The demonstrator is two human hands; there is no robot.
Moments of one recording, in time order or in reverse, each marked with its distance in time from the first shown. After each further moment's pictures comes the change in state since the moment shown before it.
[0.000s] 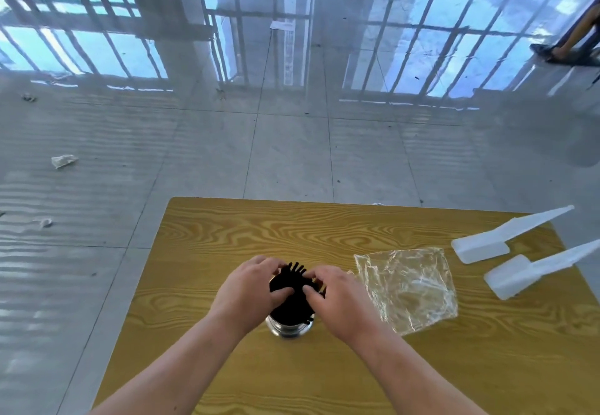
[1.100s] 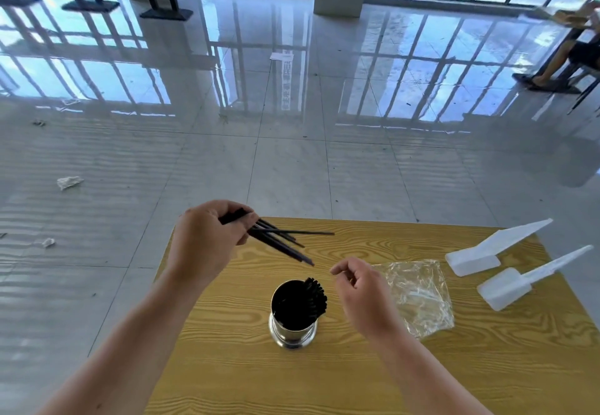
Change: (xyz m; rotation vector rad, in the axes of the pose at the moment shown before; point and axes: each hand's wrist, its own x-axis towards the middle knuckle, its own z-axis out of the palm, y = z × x) left_hand -0.007 0.019 -0.132 -0.542 0.463 -0.039; right_hand -0.026 -0.018 -0.037 0.290 0.288 0.074
